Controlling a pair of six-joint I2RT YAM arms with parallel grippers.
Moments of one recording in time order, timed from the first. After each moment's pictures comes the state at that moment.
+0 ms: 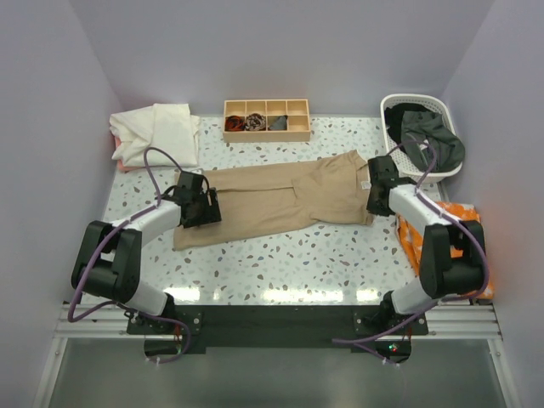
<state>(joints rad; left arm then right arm) -0.24 1.50 0.76 -0.29 -0.03 -0.44 0.12 1.55 0.96 -0.55 0.38 0.36</state>
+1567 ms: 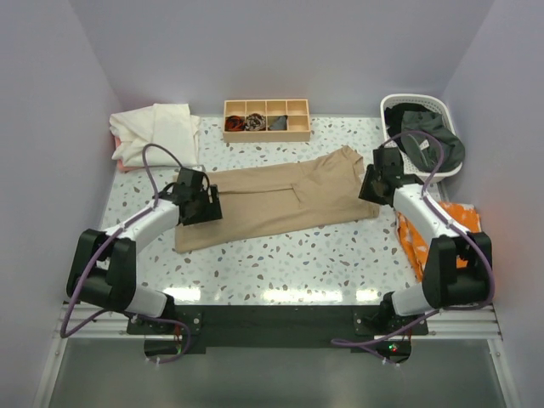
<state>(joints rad) -0.26 1.47 0.79 -0.37 -0.05 -0.44 0.12 1.49 0.99 -0.49 0.19 0.38</state>
